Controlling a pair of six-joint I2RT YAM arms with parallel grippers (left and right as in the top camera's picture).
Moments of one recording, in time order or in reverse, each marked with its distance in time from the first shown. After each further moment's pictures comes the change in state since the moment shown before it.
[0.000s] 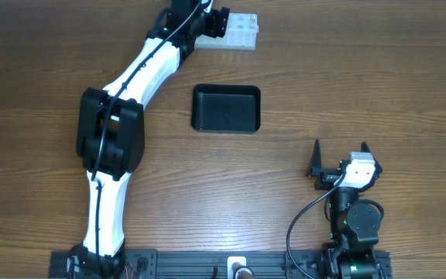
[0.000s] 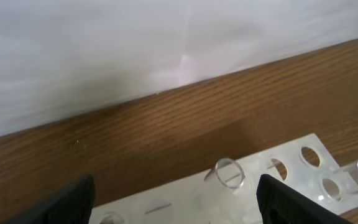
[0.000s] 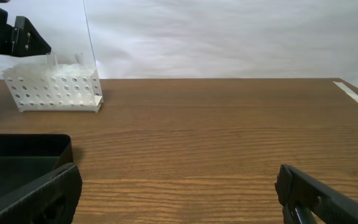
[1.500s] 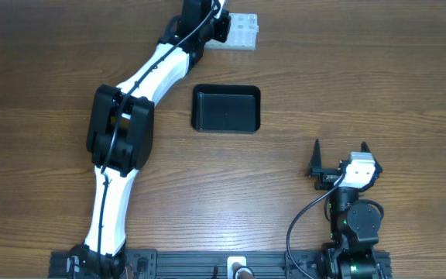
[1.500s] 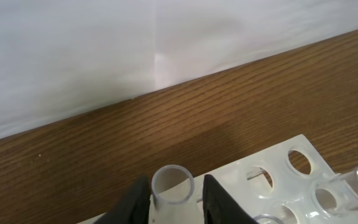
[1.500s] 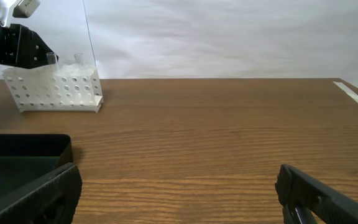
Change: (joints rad) left arm -0.031 0.068 0.002 0.100 0.016 0.011; right arm 0.000 0.000 0.000 0.000 0.000 0.000
